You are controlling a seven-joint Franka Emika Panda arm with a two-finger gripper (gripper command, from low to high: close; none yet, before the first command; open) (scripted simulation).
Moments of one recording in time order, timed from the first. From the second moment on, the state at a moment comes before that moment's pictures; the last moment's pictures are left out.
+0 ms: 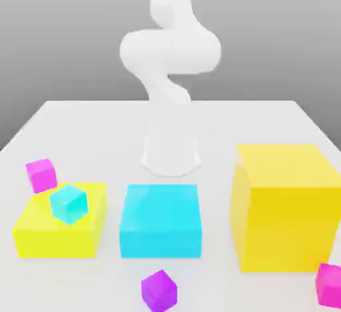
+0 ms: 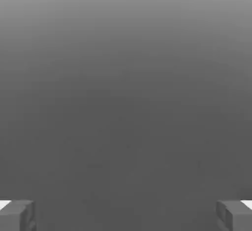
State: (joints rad) arm -0.05 -0.71 0.04 -2.32 -0.02 2.34 0.89
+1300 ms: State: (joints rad) arm -0.21 0.43 0.13 -2.45 -0.20 2.88 1.85
